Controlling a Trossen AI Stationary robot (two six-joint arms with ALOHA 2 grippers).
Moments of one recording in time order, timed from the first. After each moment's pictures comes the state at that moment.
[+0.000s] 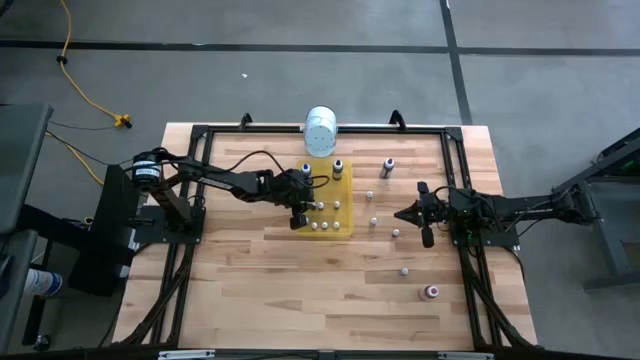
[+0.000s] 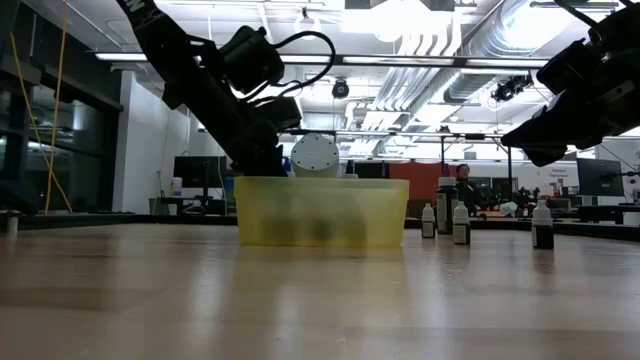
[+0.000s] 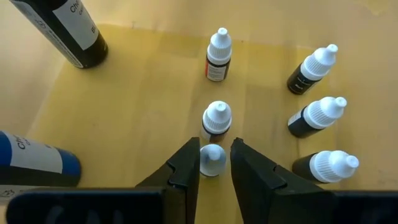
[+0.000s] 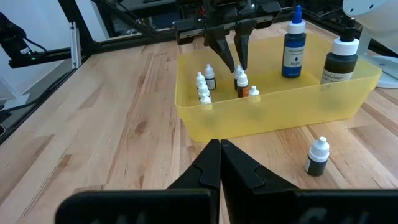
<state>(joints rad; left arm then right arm) 0.16 1.67 0.82 0.09 0.02 0.02 -0.01 0.30 0.01 0.03 0.00 0.17</state>
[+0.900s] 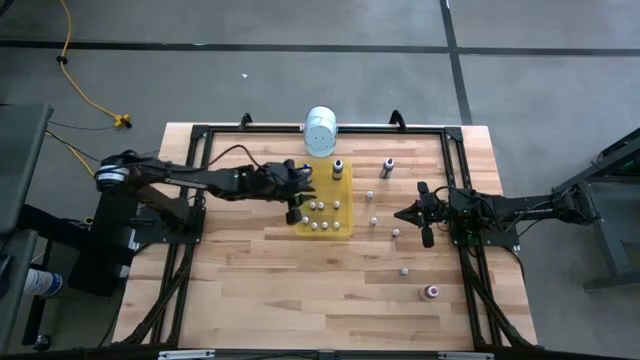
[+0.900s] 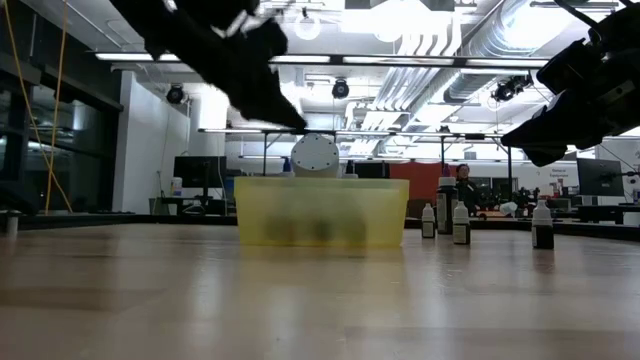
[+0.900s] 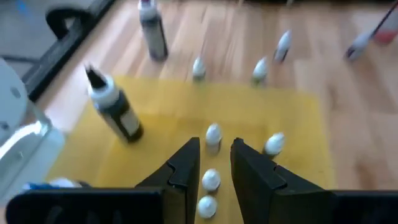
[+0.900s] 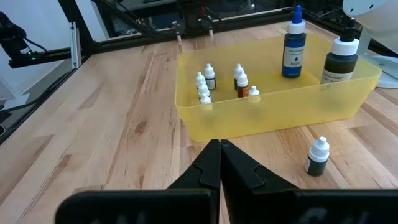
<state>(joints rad) 0.11 1.41 0.82 0.07 -0.08 0.02 -0.01 0.30 0.01 0.03 0.00 0.17</state>
